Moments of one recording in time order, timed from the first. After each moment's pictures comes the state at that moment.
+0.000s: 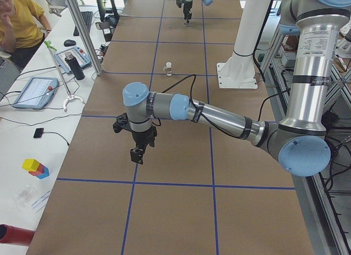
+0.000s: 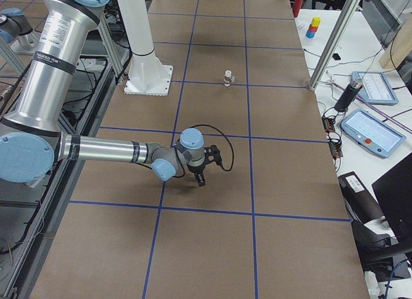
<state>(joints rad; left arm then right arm) -1.50 -1.64 -1.81 -1.33 -2.20 0.29 0.96 -1.92 1.73 -0.80 2.15 0.44</state>
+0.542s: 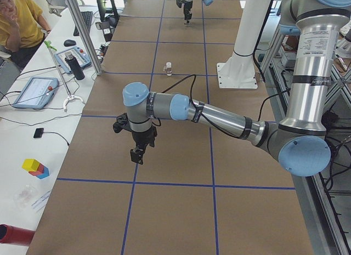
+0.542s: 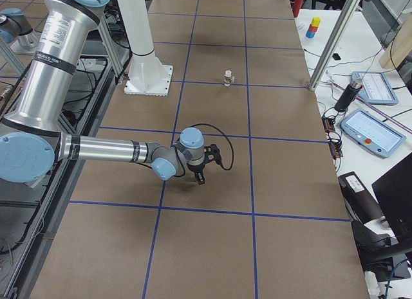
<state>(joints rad) -1.50 -1.64 -1.81 -1.33 -2.20 0.29 0.95 -1.92 1.74 -0.80 2.16 0.44</state>
